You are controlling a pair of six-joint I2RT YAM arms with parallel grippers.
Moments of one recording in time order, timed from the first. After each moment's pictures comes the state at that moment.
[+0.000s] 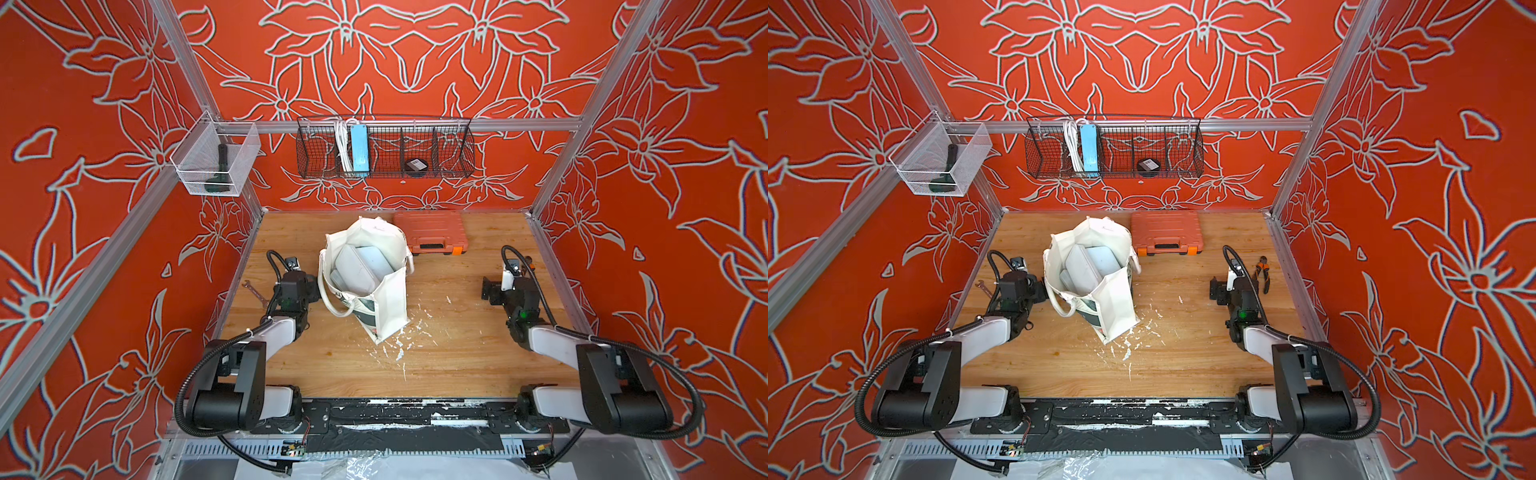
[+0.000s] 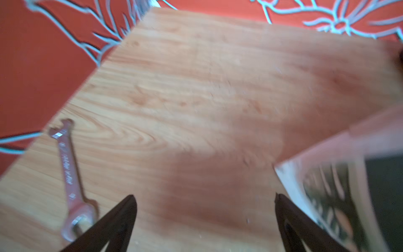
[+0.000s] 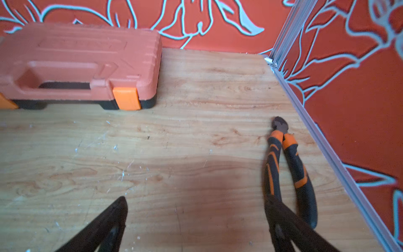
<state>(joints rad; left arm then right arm) 0.02 1.34 0.51 0.26 -0.28 -0.18 0.05 1.29 0.38 0.51 0.15 -0.01</state>
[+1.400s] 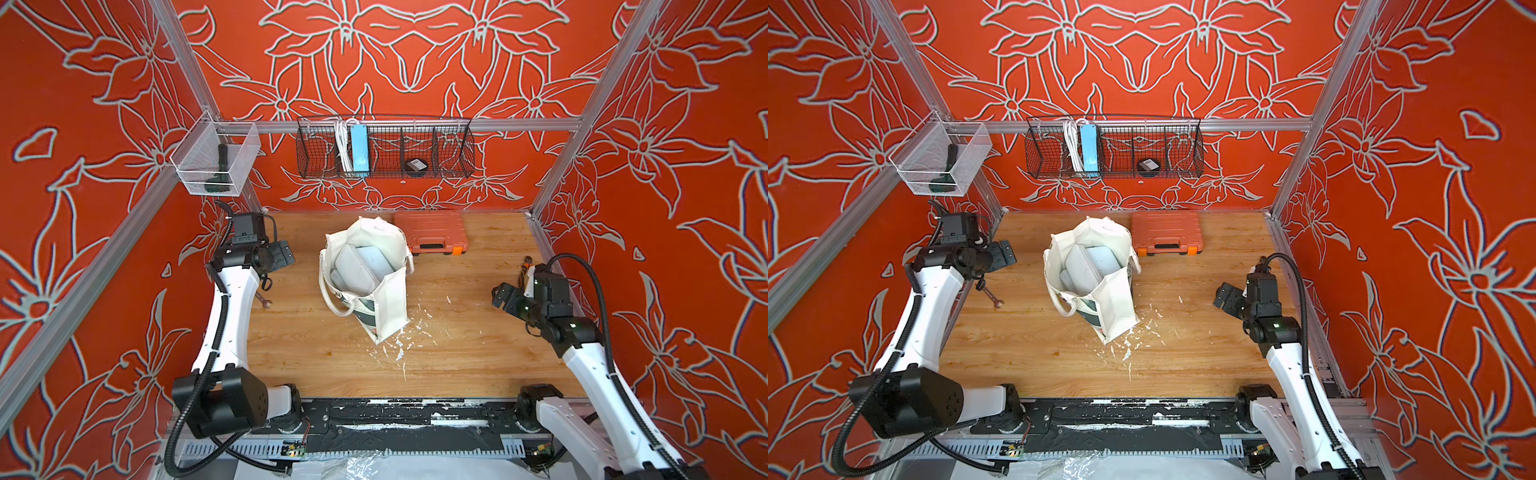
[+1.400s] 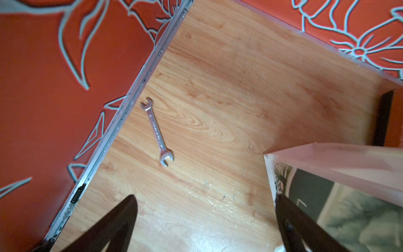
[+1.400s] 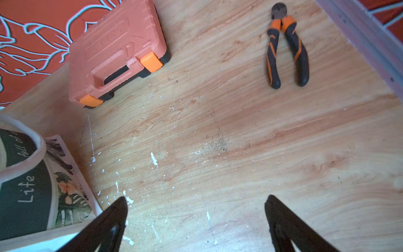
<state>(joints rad) 0.23 1.30 1.36 -0.96 -0.10 -0.27 0.05 0.82 0.69 -0.66 -0.03 0.53</state>
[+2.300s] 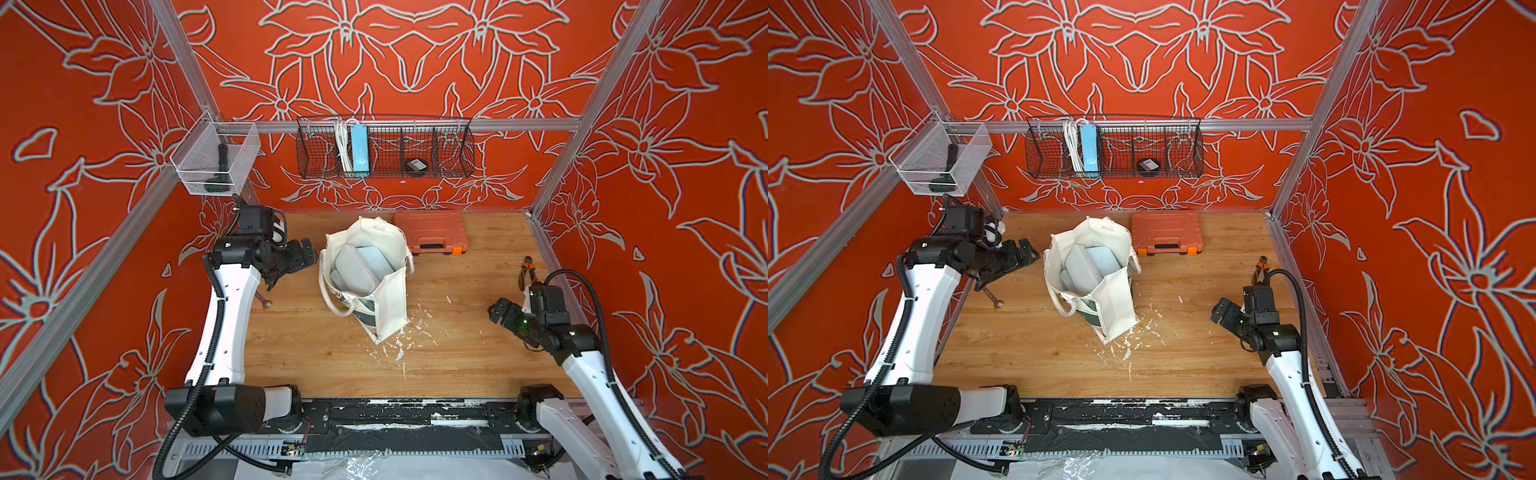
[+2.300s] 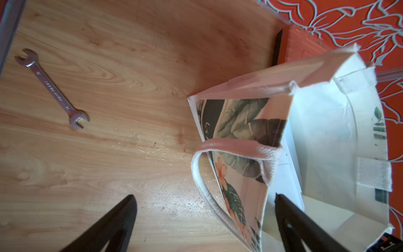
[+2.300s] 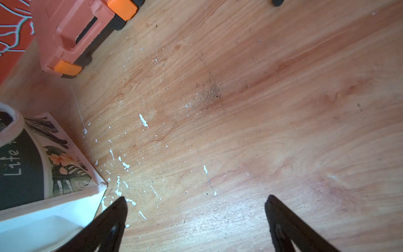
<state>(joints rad) 0.11 1.32 1.53 -1.23 0.25 -0.34 0.07 0.76 0.64 -0.81 -0.08 0.64</state>
